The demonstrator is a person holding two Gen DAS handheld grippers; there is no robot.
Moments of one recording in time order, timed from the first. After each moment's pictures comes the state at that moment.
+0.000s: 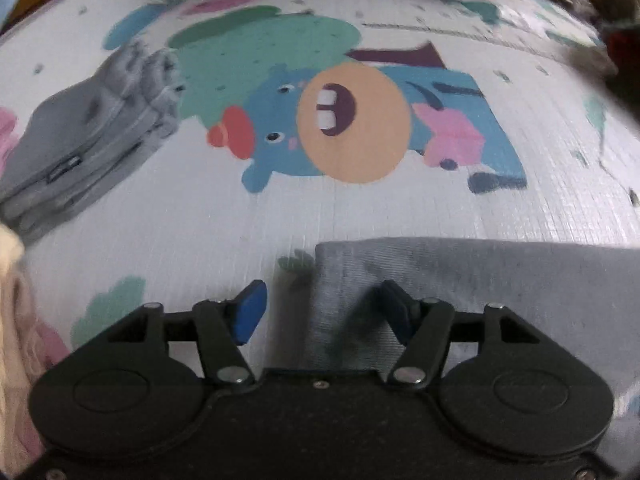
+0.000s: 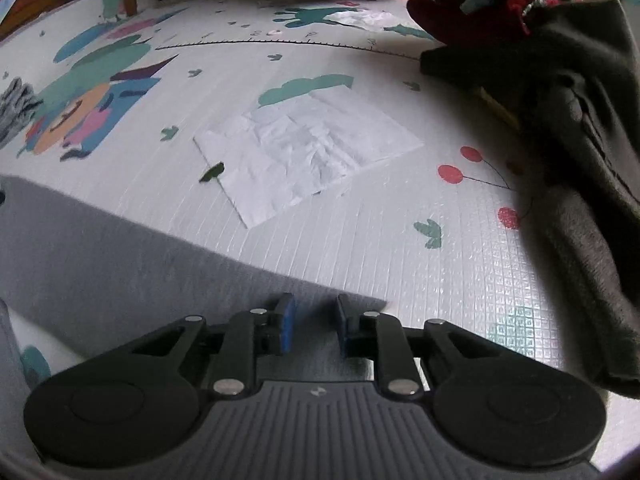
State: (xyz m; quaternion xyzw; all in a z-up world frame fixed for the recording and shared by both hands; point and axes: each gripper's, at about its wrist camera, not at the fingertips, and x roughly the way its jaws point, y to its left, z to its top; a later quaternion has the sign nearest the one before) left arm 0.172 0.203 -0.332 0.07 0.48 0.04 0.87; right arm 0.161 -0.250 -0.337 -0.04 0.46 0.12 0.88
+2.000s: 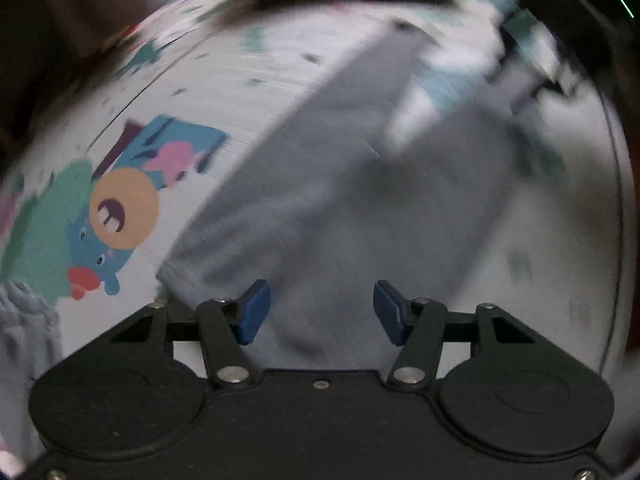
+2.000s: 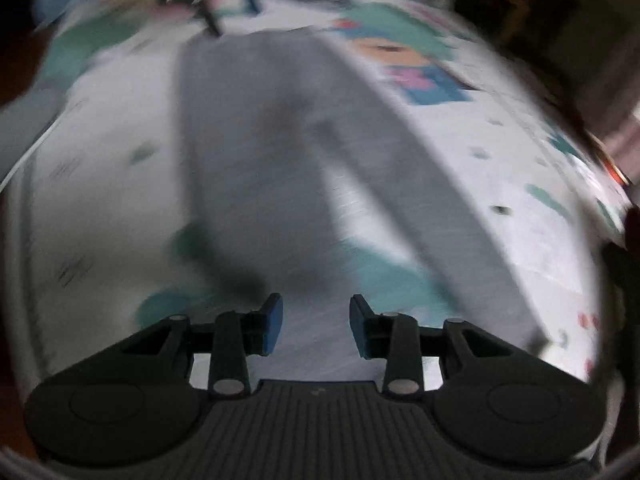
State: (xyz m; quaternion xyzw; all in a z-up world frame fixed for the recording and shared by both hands) left arm 0.021 0.184 -0.289 0.35 0.39 -0.38 0.76; right arm -0.036 -0.136 -0.331 -0.36 0.37 0.39 0.76
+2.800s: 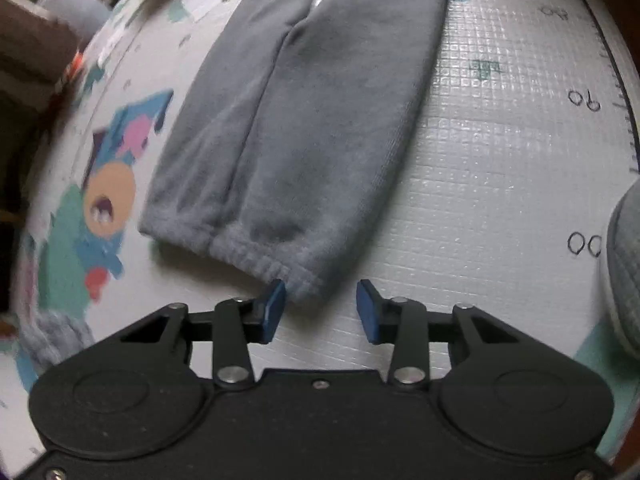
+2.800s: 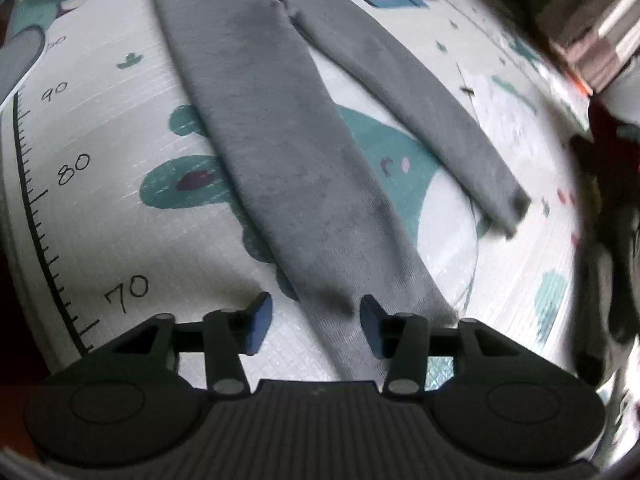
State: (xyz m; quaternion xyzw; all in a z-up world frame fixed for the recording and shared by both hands) left arm -0.009 0.209 -0.319 0.49 0.36 -0.38 0.70; right arm -0.051 -0.185 -0.337 -0.32 0.48 0.29 0.76
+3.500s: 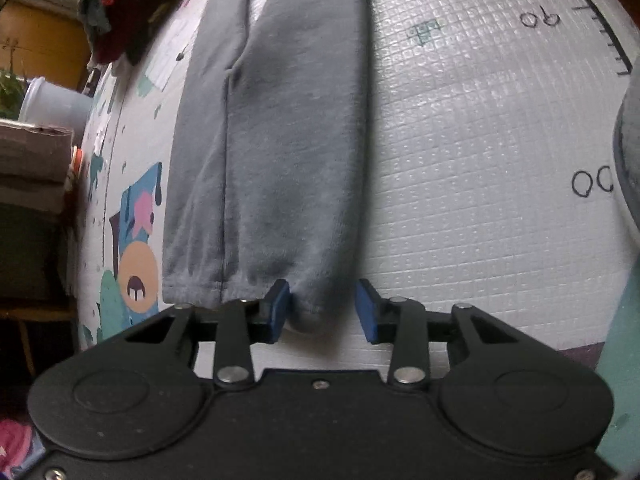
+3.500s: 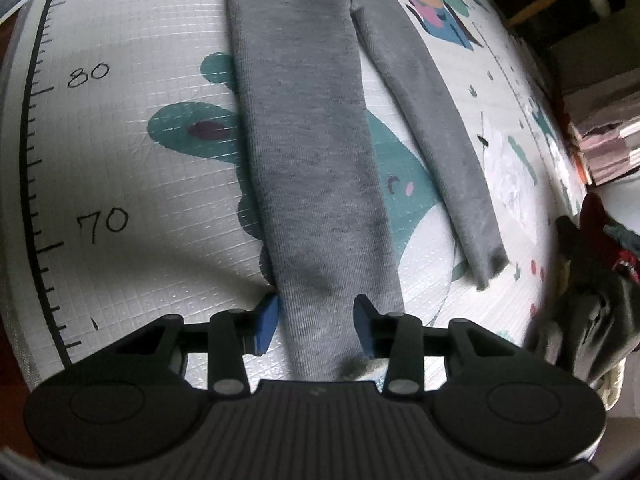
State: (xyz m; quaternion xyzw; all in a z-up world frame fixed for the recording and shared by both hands) left arm -0.036 0.201 -0.345 0.60 0.27 -0.39 0.64; right arm -0.068 -0.169 -0.348 -0.48 0.41 0.31 0.71
